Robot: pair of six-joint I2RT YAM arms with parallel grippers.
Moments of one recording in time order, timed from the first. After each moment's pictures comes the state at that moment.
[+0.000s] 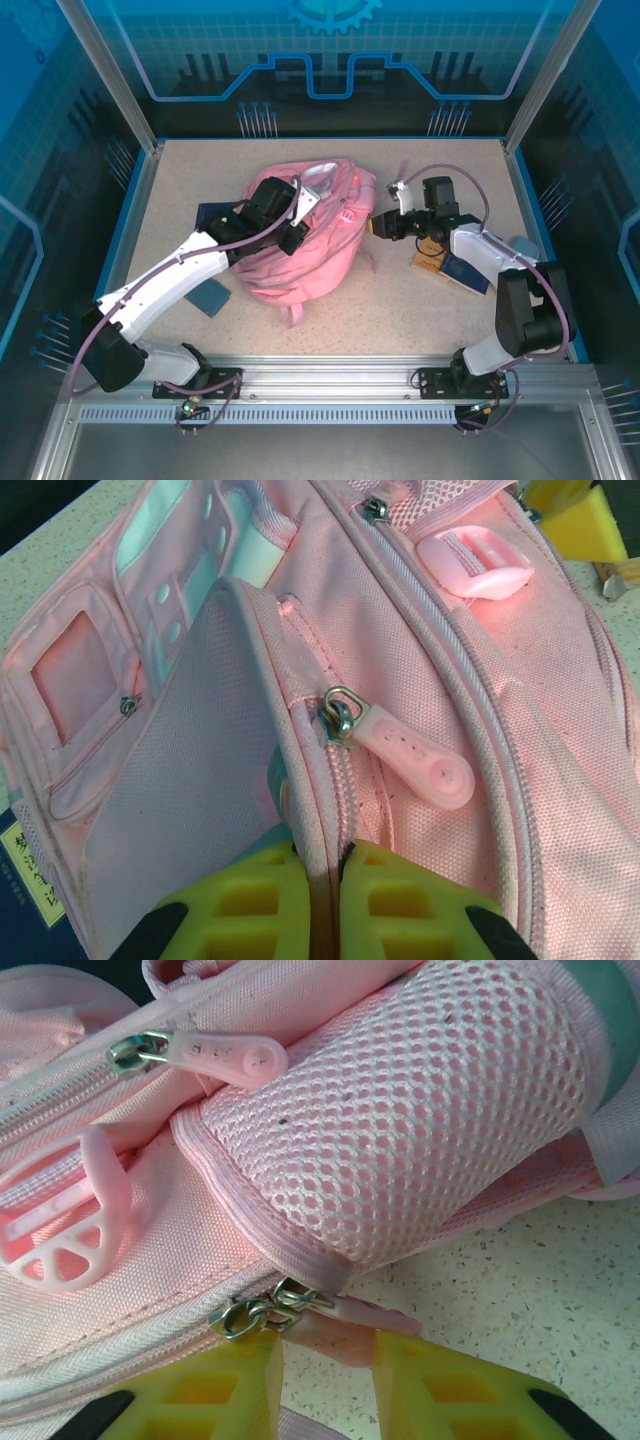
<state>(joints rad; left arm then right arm) -0.65 1.35 1.25 -0.71 -0.10 0.07 0.20 1.53 0.93 -0.18 -0.73 0.07</state>
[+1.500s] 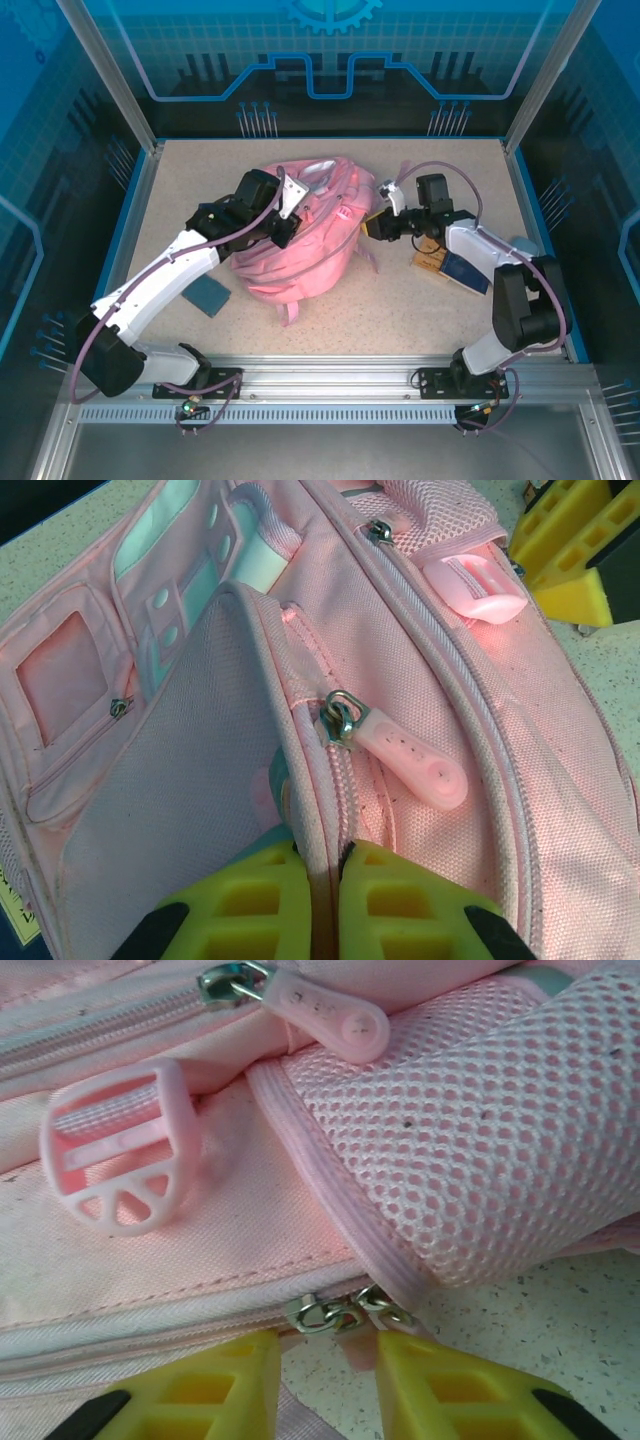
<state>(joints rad) -0.56 1.33 1.24 -0.68 0.02 0.07 0.23 1.56 0.97 -0.21 -0.78 -0.09</state>
